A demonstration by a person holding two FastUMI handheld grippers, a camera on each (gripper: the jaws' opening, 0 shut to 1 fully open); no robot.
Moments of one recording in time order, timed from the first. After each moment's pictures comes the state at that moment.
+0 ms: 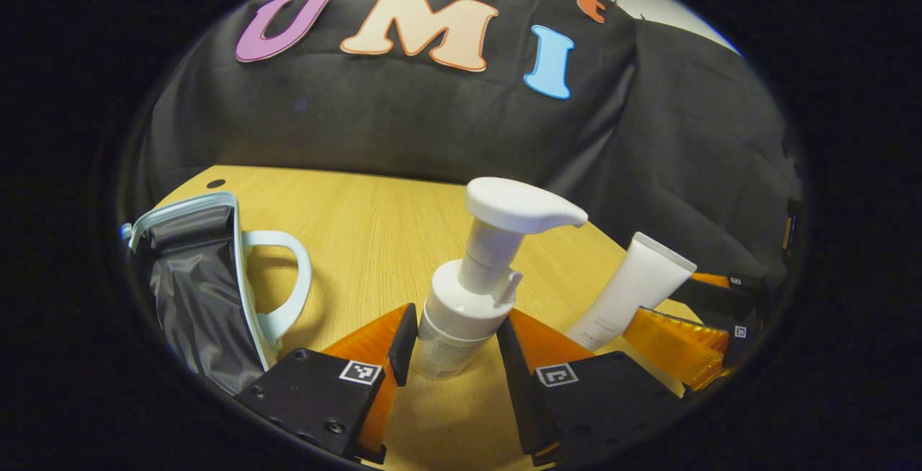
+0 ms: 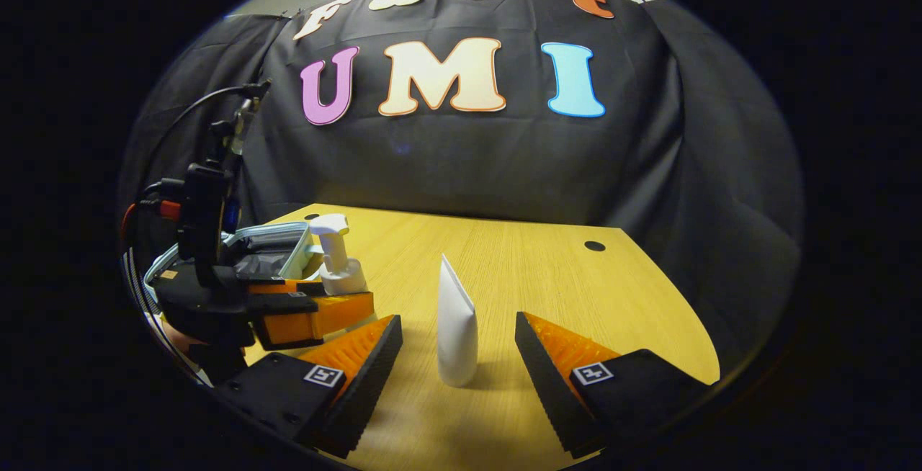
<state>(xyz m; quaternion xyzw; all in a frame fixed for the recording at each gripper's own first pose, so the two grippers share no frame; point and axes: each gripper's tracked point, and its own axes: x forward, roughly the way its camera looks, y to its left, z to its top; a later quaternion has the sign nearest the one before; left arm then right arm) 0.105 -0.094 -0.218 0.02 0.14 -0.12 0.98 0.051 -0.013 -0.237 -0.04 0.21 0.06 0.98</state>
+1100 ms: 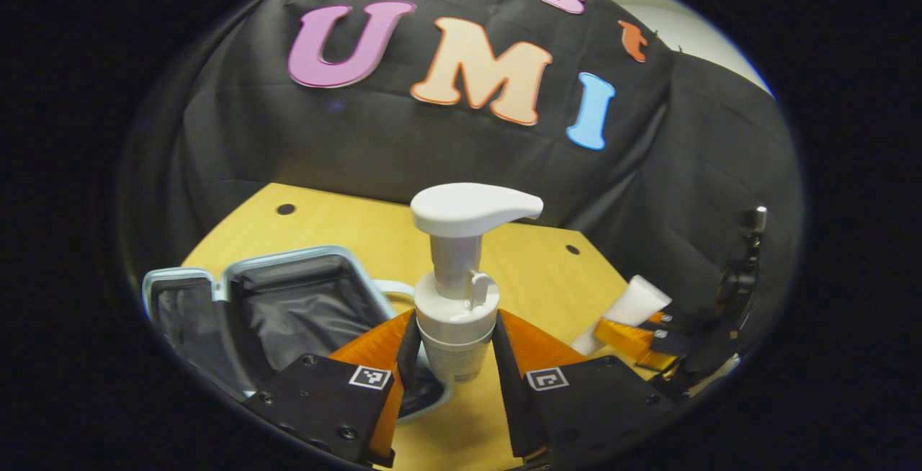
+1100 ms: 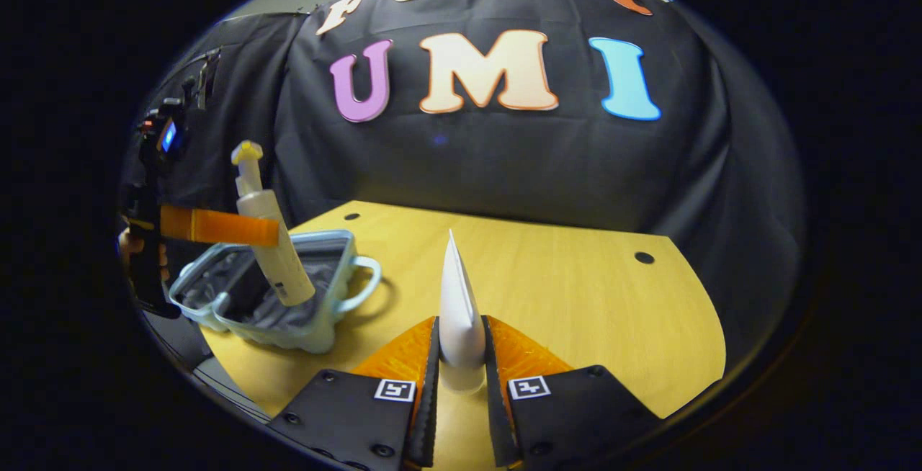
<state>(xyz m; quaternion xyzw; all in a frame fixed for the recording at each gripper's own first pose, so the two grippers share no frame) 0.035 0.048 -0.092 -0.03 0.16 -0.05 0.99 0.074 0.085 -0.190 -0.03 0.23 0.15 0.96</state>
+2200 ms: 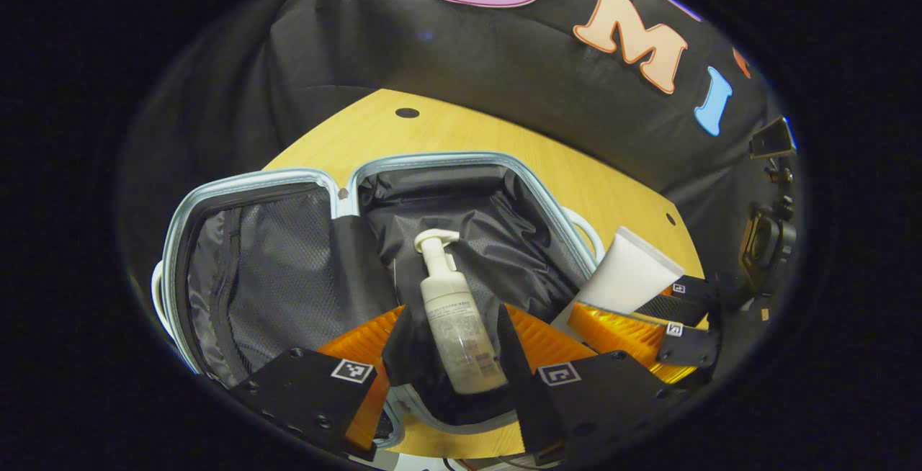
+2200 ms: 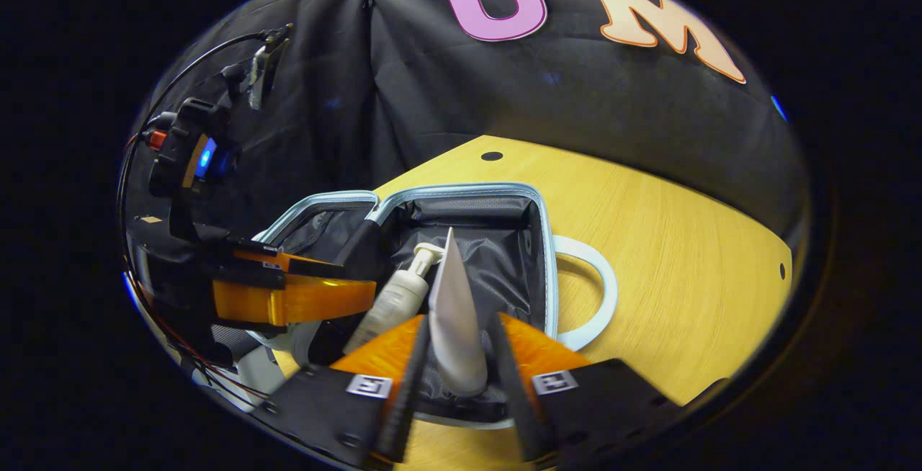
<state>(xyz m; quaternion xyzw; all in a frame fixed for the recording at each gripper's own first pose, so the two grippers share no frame) 0.011 0.200 -0.179 -0.11 0.30 0.07 0.95 0.080 0.342 -0.291 -0.05 0.37 0.32 0.87</state>
